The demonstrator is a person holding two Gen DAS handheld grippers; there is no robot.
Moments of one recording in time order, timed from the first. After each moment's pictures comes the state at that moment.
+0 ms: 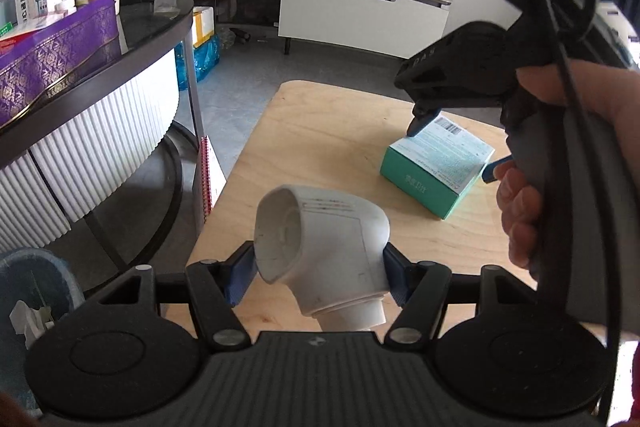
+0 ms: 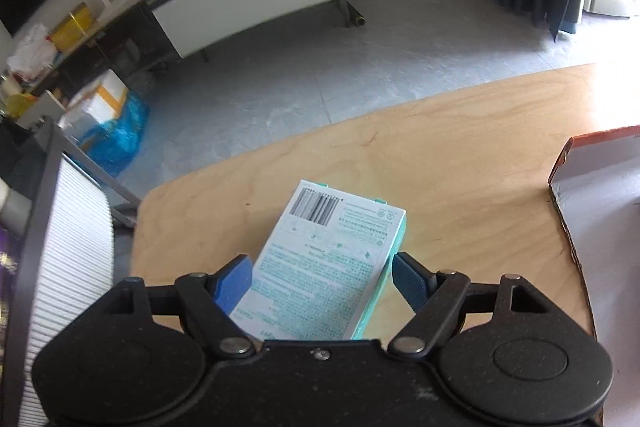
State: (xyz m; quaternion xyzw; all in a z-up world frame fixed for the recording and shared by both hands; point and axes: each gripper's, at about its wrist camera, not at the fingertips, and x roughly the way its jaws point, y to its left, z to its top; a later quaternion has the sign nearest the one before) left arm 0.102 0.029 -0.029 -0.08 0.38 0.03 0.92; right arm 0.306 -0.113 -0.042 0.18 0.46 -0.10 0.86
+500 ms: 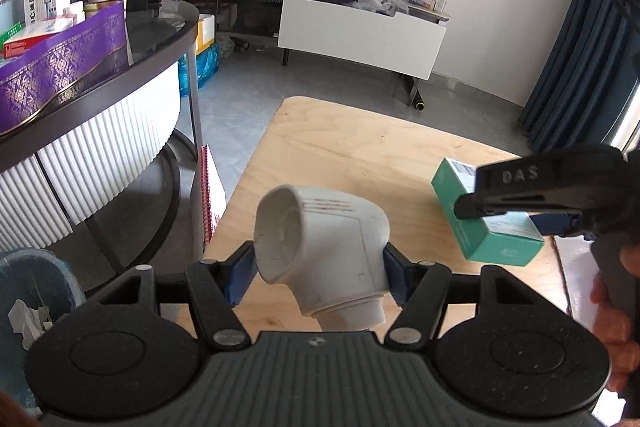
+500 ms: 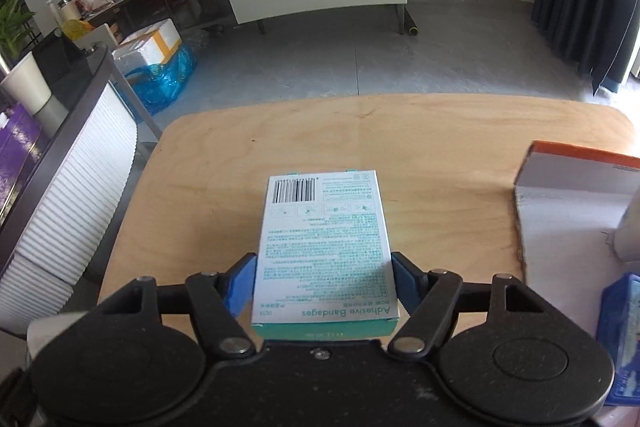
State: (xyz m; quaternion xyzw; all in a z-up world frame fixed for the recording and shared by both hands) left arm 0.090 0.029 -0.014 -0.09 0.36 0.02 0.93; right arm 0.222 -0.143 -0.025 0.09 0.45 0.01 0.89
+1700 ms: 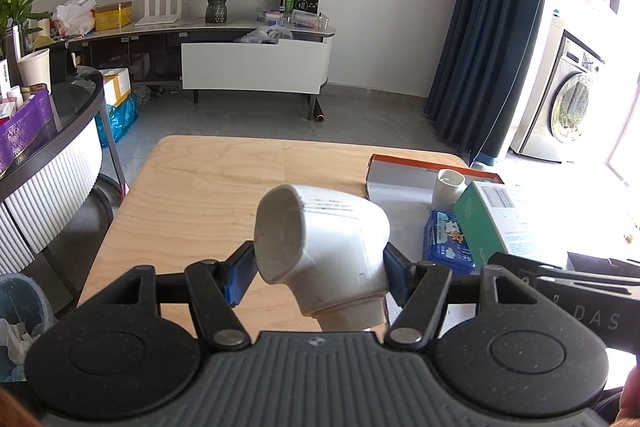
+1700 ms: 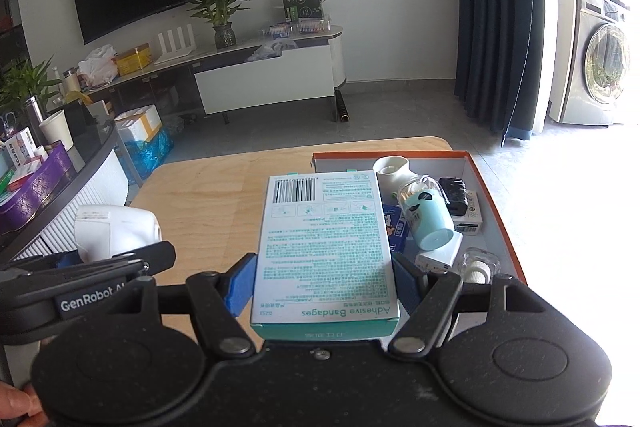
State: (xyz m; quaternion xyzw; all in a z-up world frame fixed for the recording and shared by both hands) left arm -0.007 -0.082 0.040 -0.03 0.32 -0.09 0.94; right arm -0.025 -0.249 0.055 0.08 0.32 -0.05 0.94
